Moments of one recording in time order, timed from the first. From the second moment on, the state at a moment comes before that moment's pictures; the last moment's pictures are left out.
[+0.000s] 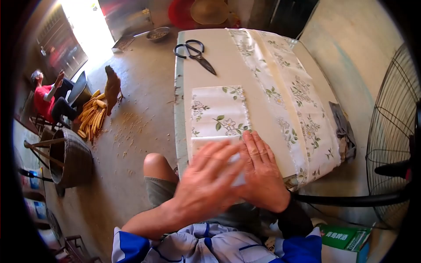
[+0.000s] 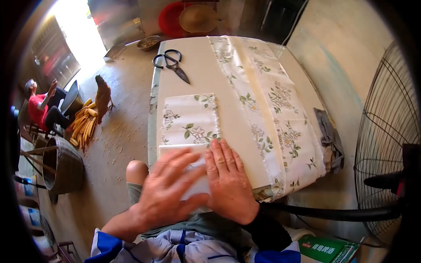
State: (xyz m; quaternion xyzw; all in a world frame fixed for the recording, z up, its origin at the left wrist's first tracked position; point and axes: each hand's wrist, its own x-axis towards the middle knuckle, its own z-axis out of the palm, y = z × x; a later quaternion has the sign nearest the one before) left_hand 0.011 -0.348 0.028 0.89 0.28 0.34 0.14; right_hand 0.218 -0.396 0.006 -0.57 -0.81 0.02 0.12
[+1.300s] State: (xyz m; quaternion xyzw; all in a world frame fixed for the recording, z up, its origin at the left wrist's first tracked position) left_hand -0.036 -0.368 -0.001 0.88 0.32 0.30 0.16; right_hand 0.232 -0.432 0.021 -0.50 -0.83 0.02 0.24
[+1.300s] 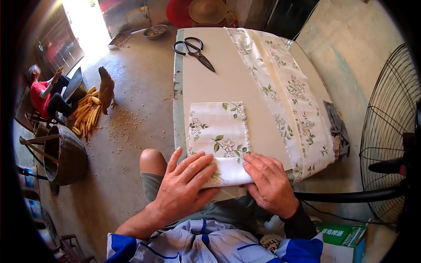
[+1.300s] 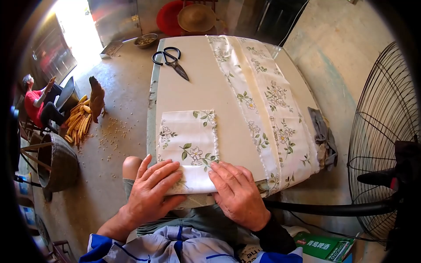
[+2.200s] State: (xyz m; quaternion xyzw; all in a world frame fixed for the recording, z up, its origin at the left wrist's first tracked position) left_hand -0.031 -0.330 -0.011 0.81 0.42 0.40 0.12; right_hand 0.212 -0.403 0.002 -0.63 -0.67 0.05 0.39
